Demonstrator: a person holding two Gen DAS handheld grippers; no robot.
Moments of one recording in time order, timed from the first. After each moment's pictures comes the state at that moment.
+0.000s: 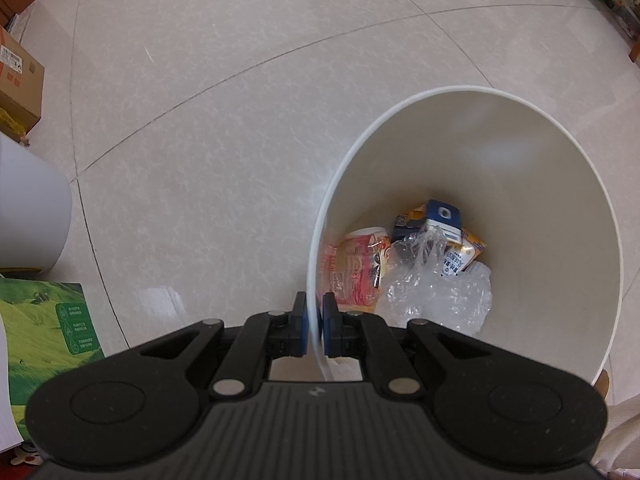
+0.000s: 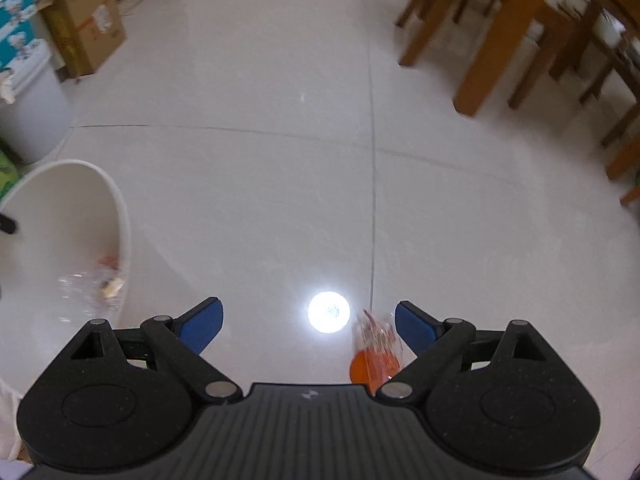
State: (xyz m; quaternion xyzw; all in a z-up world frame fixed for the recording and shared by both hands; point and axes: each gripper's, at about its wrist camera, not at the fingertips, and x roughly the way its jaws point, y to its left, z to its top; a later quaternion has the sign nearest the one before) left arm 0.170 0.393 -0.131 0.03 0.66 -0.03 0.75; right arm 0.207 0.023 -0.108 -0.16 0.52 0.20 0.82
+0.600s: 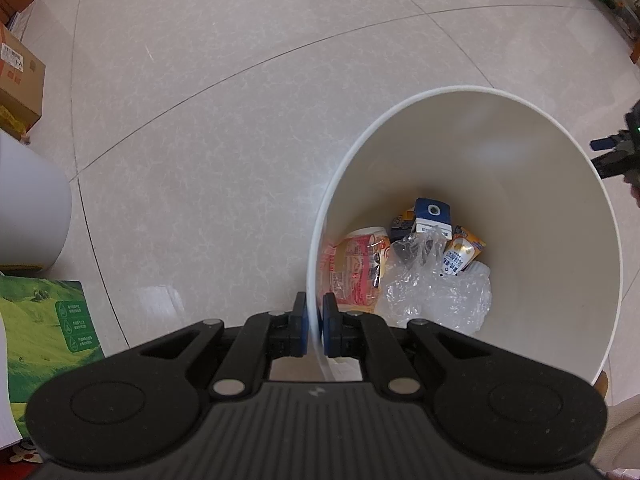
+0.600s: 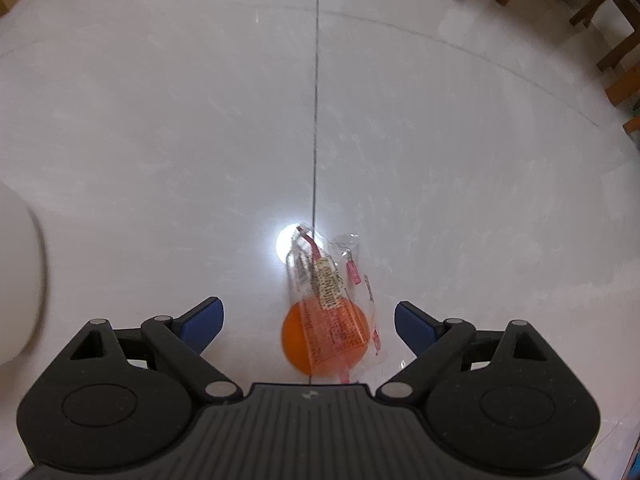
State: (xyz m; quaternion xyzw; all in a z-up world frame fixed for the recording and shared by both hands) left arm 0.170 0.393 -0.133 0.03 0.66 -0.04 0.75; right arm 0.276 -0.024 -0.305 -0.18 0.60 0.13 0.77
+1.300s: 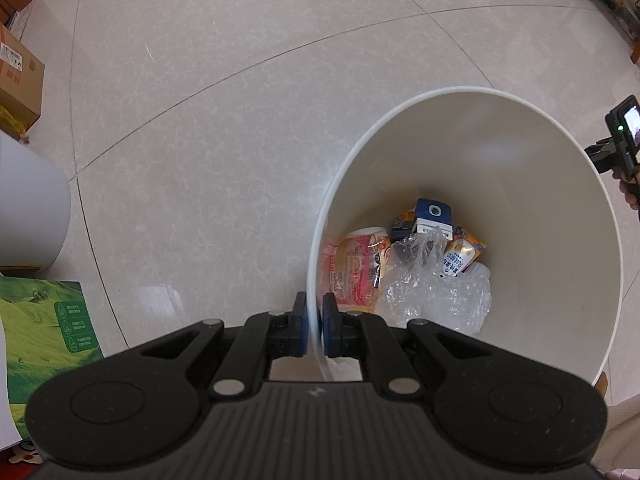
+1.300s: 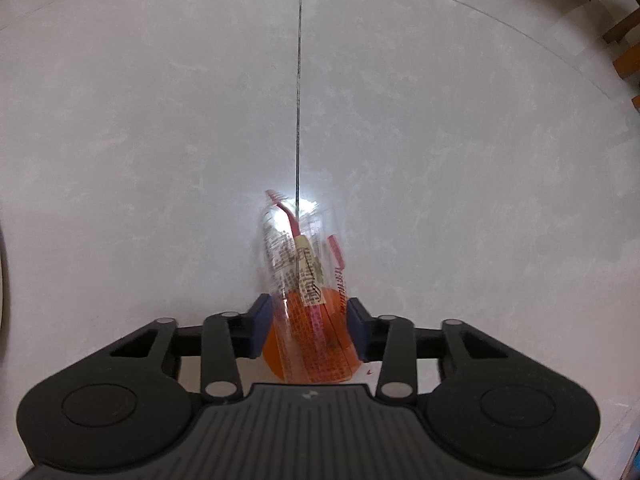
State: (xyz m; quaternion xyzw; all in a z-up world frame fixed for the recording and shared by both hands) left arm 0.171 0.394 -0.133 0.03 0.66 -0.04 0.75; right arm 0.293 -0.028 -0.337 -0.17 0.63 0.12 0.75
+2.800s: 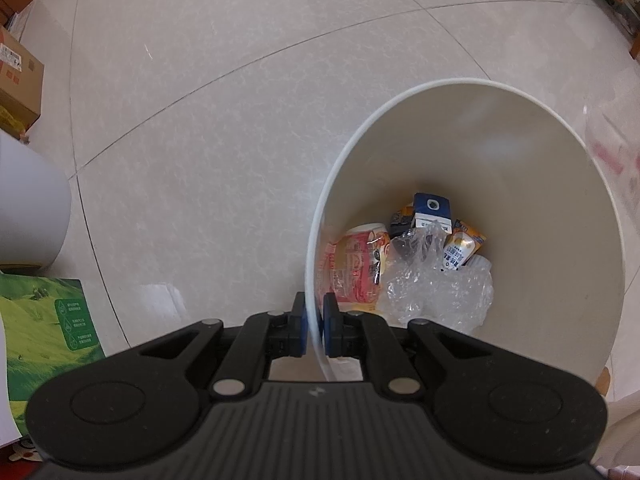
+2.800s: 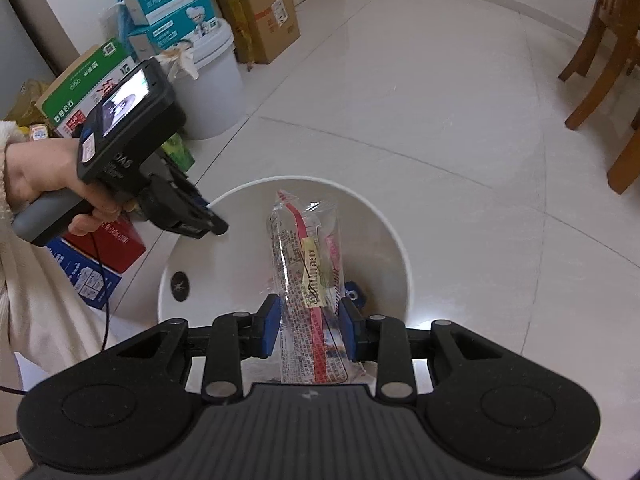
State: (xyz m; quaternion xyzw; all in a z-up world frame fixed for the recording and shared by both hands) left arm 0.170 0.392 -0.136 0.04 0.66 -0.04 0.75; right arm 0.129 0.162 -0.047 -0.16 0.50 0.41 0.74
